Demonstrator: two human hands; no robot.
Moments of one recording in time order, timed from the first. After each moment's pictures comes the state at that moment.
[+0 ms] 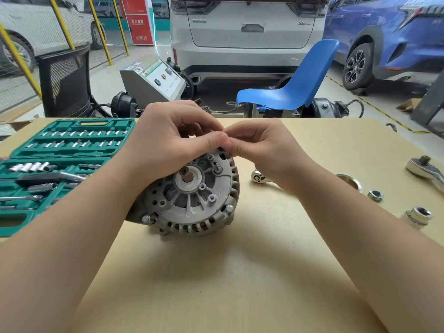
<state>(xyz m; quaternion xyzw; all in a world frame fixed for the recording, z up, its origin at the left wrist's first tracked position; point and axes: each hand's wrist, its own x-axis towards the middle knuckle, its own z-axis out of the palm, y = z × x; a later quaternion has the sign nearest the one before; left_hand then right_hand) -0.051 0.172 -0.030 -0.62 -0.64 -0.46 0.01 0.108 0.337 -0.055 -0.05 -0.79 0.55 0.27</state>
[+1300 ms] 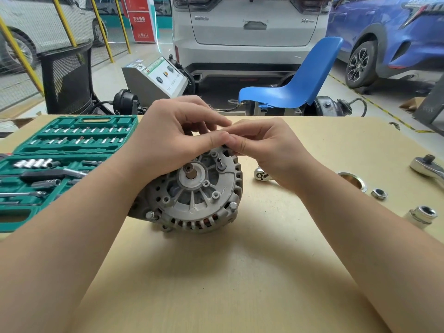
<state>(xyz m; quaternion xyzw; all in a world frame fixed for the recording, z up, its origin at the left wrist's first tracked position) -0.053 0.173 -0.029 -0.63 -0.63 -0.45 0.01 0.104 0.341 -0.063 -0.03 -0.77 0.58 0.27</state>
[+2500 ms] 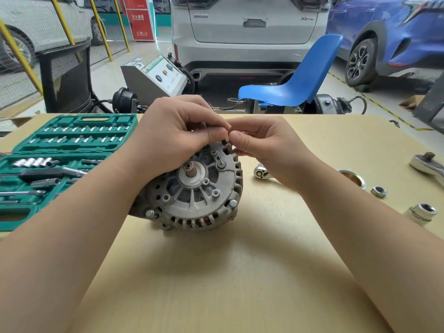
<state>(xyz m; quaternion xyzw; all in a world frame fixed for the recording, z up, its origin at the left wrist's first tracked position) -0.051 0.177 -0.028 -0.63 -0.65 -0.43 0.03 0.109 0.340 -0.061 -0.04 -0.78 0.57 0.26</state>
